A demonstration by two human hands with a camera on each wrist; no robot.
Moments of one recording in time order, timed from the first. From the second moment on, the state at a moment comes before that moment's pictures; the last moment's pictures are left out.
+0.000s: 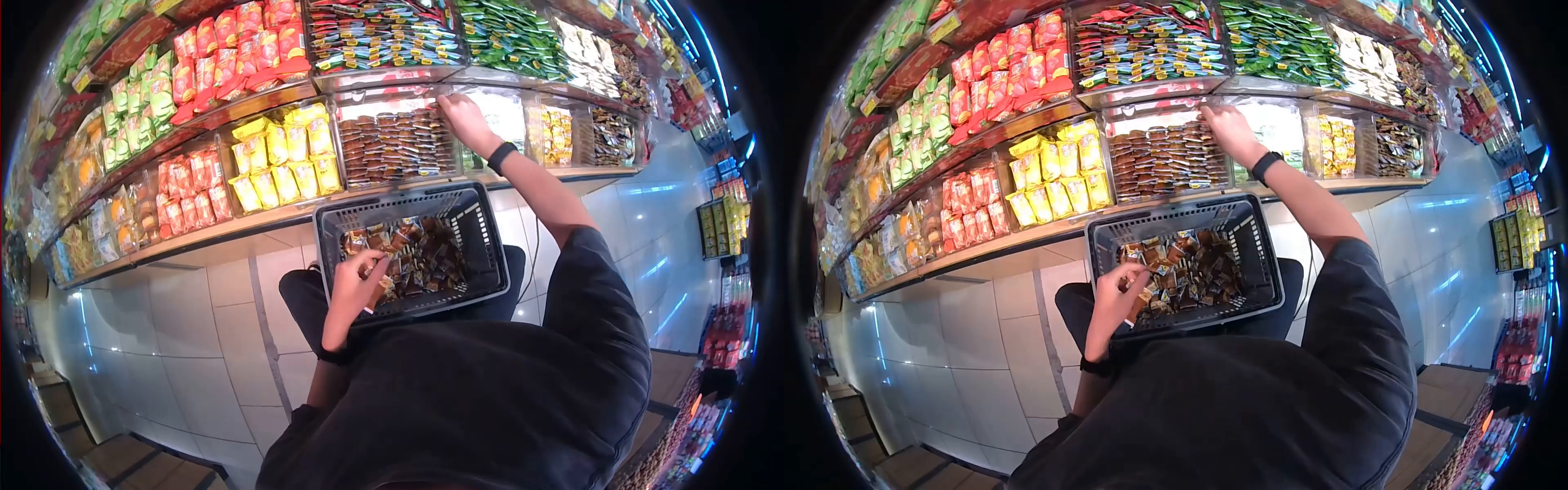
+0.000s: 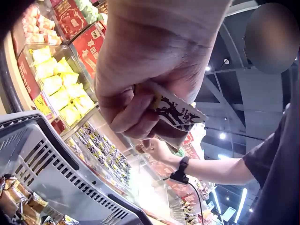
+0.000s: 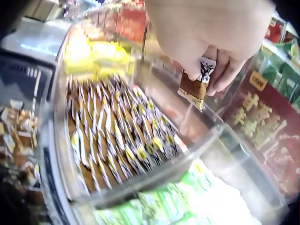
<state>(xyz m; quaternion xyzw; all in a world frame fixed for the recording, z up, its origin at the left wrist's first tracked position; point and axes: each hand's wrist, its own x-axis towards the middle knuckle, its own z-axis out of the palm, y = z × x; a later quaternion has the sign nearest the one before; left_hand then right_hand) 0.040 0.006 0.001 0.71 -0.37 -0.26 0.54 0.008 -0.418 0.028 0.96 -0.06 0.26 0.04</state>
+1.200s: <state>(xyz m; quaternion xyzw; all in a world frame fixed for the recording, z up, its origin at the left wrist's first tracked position) 0.021 -0.021 0.039 0.64 -0.31 -0.16 0.69 -0.094 -0.147 0.070 0.62 -0.17 0.03 -0.76</state>
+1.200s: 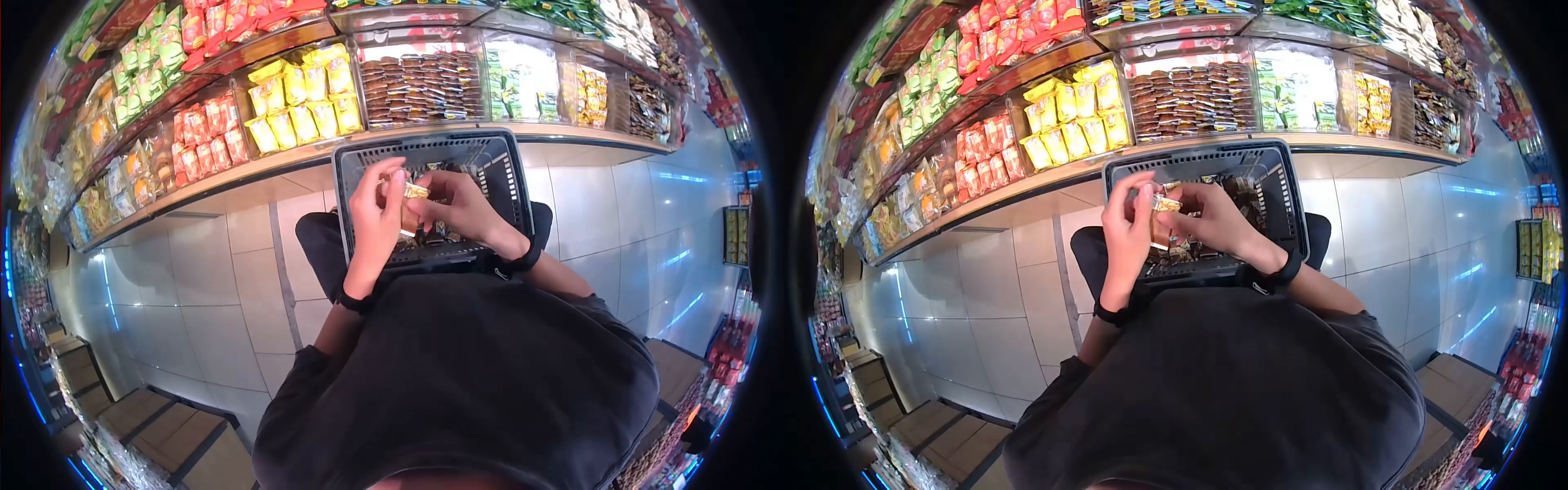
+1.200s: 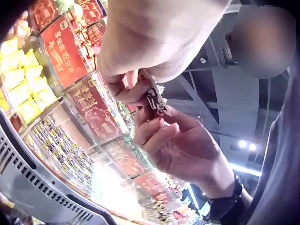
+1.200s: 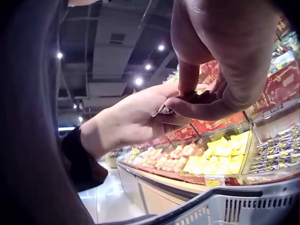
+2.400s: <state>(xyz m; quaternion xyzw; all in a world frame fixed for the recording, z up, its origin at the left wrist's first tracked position) 0.033 0.004 0.103 0.63 -0.28 -0.29 0.66 -0.123 -0.121 0.100 0.55 -0.12 0.01 -0.83</state>
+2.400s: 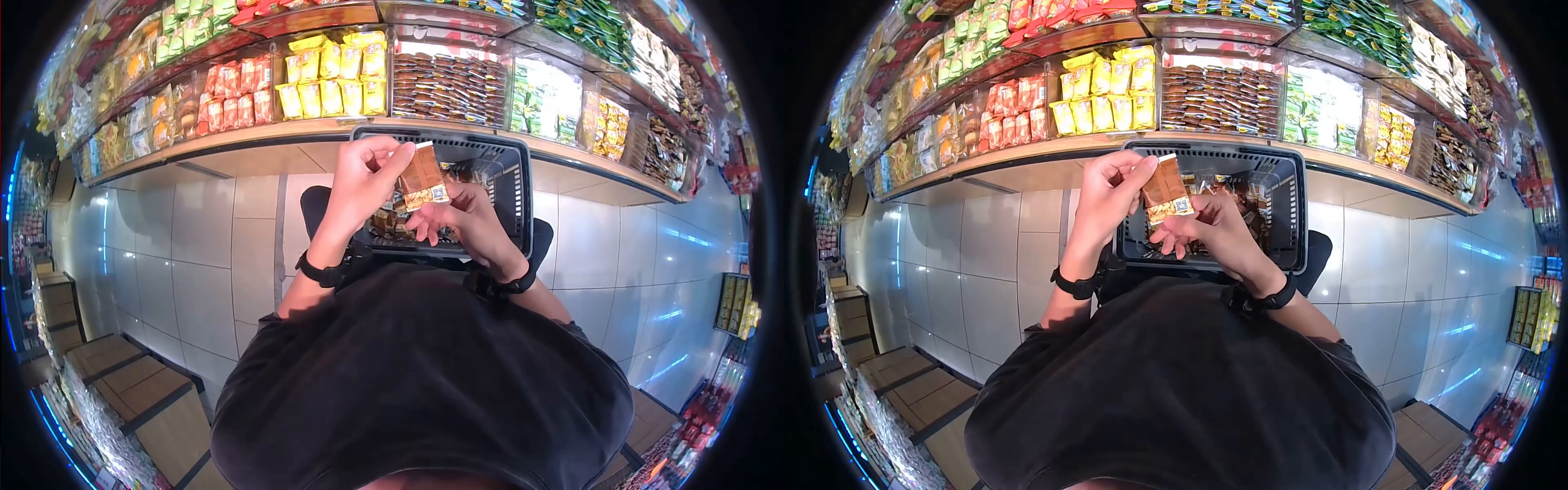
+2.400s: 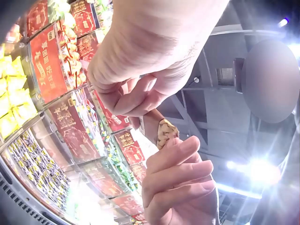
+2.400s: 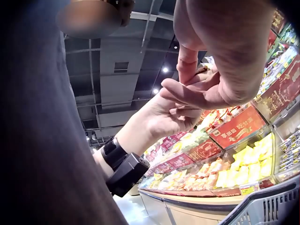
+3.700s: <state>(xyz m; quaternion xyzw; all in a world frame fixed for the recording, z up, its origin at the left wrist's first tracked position) 0.064 0.028 -0.010 0.61 -0.22 -0.33 0.68 0.127 -0.332 0.026 0.98 -0.08 0.16 -0.10</state>
